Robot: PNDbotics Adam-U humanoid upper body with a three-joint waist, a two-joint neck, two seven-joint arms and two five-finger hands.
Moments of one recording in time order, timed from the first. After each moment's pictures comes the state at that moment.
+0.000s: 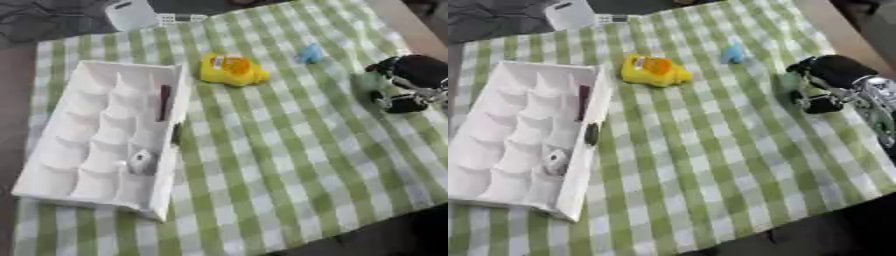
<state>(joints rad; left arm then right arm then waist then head) -0.28 0.11 -0.01 -1.81 -0.06 -0.10 0.03 -0.23 -0.92 -0.06 -1.23 0.98 -0.33 0.08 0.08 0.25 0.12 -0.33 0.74</state>
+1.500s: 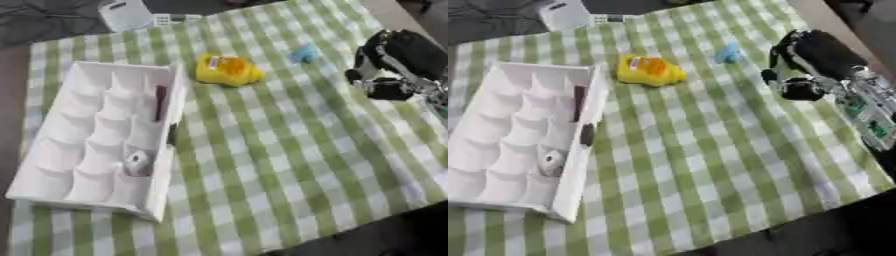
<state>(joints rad) -0.28 0.11 -0.01 -1.81 -0.06 -0.10 0.04 -0.16 -0.88 -0.07 -1.64 0.73 -0.26 -0.03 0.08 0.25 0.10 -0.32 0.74</state>
